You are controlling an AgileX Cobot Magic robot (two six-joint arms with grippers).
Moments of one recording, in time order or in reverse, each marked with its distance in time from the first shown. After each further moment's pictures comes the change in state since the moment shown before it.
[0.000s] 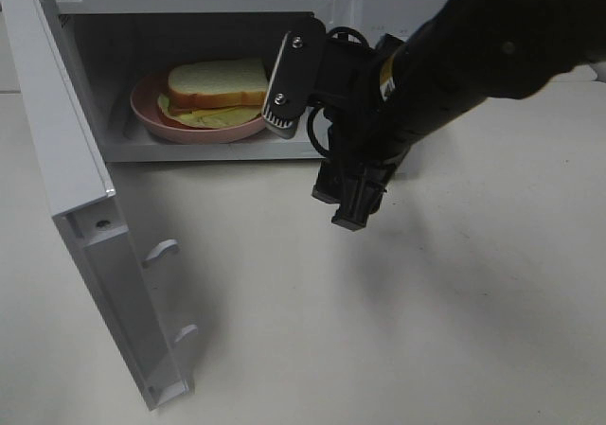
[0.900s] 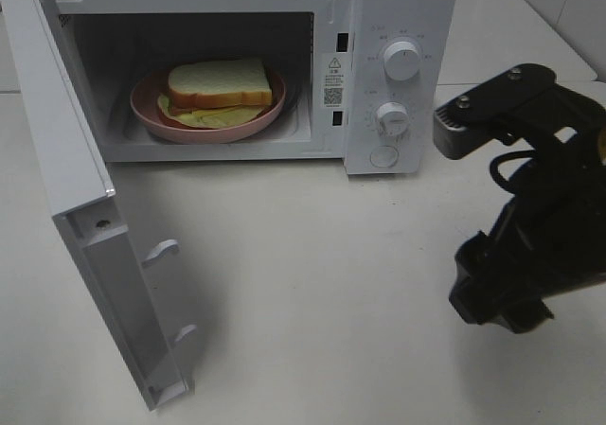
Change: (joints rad) left arm 0.000 0.000 0.000 0.000 0.000 0.000; right arm 0.000 -0.435 0.281 0.176 0.443 0.583
